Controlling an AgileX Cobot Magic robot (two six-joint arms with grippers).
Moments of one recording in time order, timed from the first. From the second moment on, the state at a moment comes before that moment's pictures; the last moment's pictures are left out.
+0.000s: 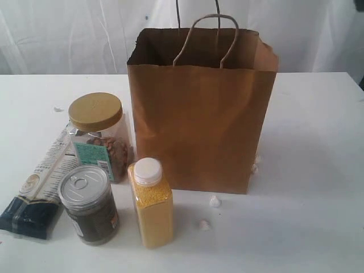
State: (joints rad) left arm 0.00 0.00 0.02 0.02 0.39 0.11; right arm 0.63 1.06 -1.18 -1.05 1.01 0.55
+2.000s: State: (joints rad) left arm 0.00 0.00 0.02 0.02 0.39 0.11; right arm -0.07 1.96 -1.19 0.96 0.86 -2.01
